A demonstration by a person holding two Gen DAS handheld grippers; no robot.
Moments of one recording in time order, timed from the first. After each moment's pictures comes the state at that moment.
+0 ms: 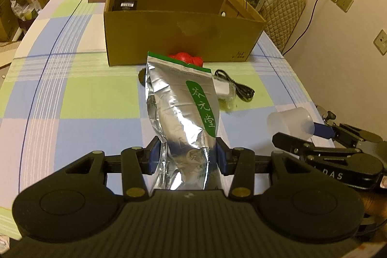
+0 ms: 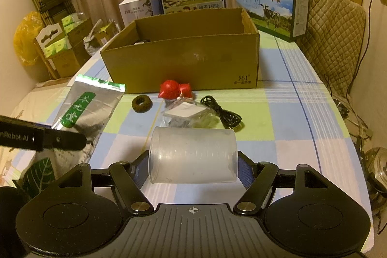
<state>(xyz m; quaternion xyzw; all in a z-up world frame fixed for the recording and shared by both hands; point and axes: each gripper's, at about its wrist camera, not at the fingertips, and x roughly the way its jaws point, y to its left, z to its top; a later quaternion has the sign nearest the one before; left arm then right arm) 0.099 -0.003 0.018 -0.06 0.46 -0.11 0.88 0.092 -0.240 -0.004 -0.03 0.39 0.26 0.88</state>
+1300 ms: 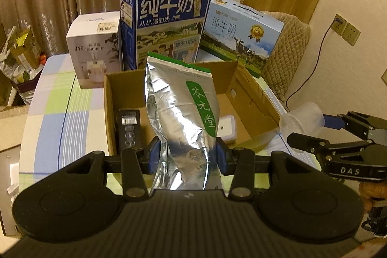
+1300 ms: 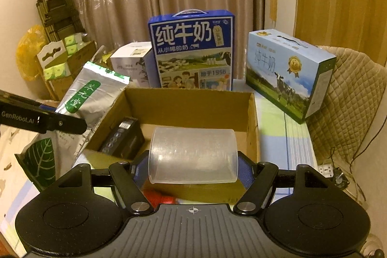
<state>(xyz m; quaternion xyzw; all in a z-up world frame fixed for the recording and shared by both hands) 0.281 0.013 0.119 -0.02 0.41 -0.12 0.90 0.262 -0.185 0.095 -0.06 0.33 0.30 0.89</state>
